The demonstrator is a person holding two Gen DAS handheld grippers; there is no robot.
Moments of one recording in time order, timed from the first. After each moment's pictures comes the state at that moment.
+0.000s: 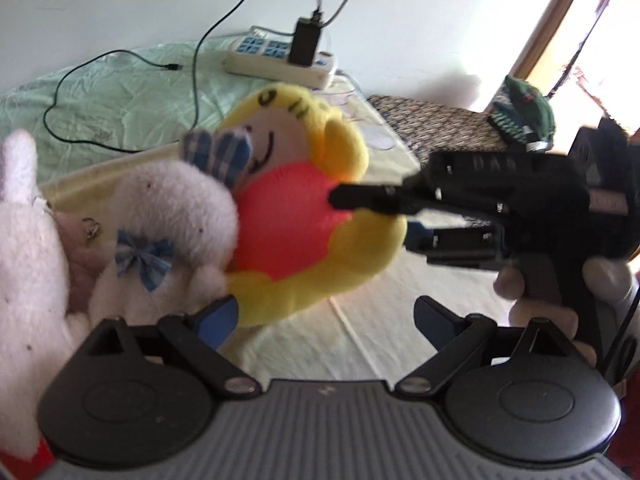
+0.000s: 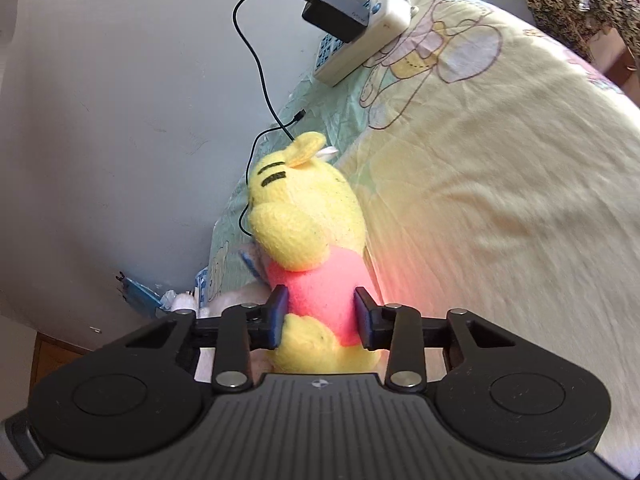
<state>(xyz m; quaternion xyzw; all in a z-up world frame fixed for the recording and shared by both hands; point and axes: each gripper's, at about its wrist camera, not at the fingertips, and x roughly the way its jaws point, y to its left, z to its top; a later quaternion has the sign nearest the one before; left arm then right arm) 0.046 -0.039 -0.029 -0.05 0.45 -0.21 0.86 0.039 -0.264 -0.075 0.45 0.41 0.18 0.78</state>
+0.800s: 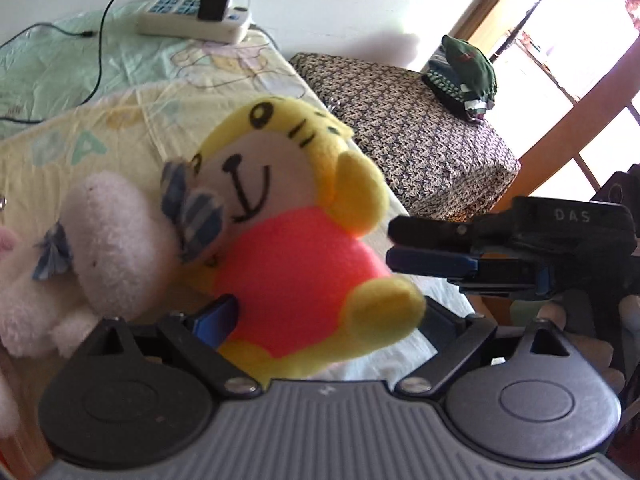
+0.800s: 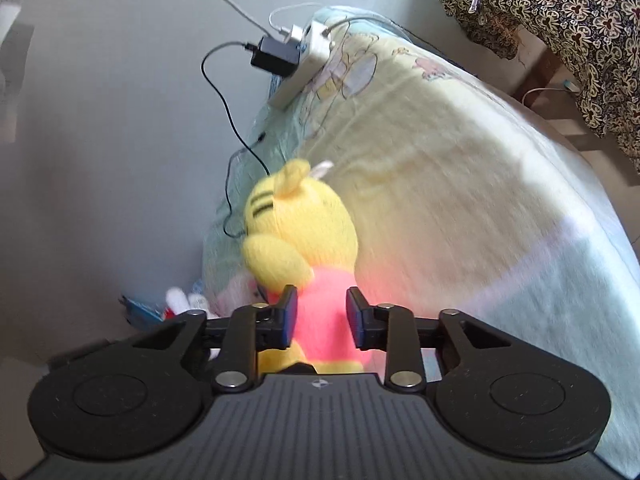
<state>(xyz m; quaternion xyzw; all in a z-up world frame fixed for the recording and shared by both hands) 0.038 -0.086 -0.047 -0.07 0.50 -0.30 0.81 -0.048 -0.326 -0.073 0.49 0.40 0.13 0.77</state>
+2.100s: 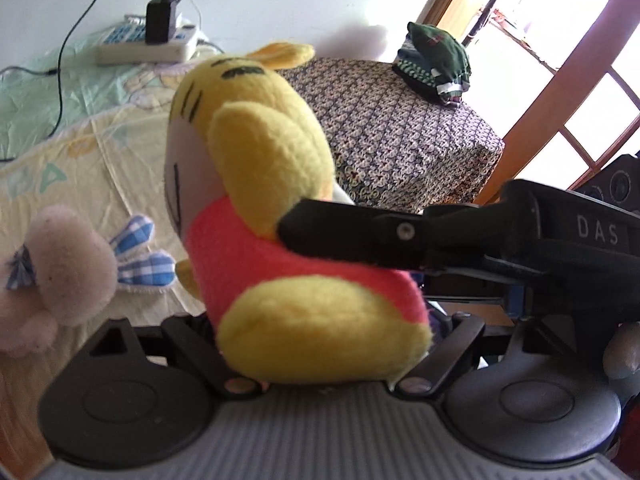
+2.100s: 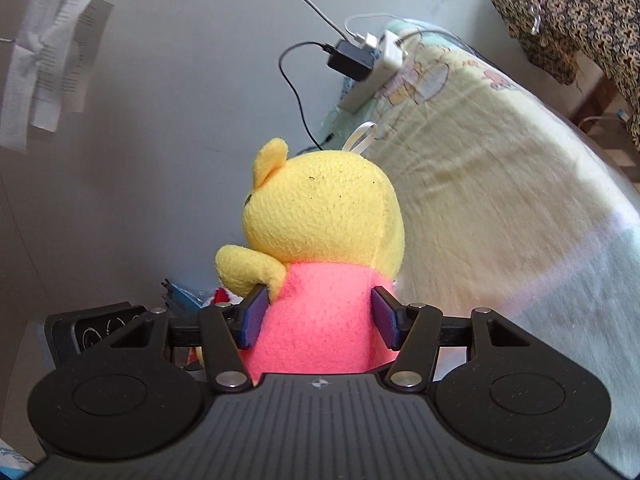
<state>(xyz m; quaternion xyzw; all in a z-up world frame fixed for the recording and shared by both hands) -0.003 -0.128 -0.019 -0.01 0.47 -0.32 0.82 -0.087 -0.305 -0.051 0.47 0.33 0.21 0.79</state>
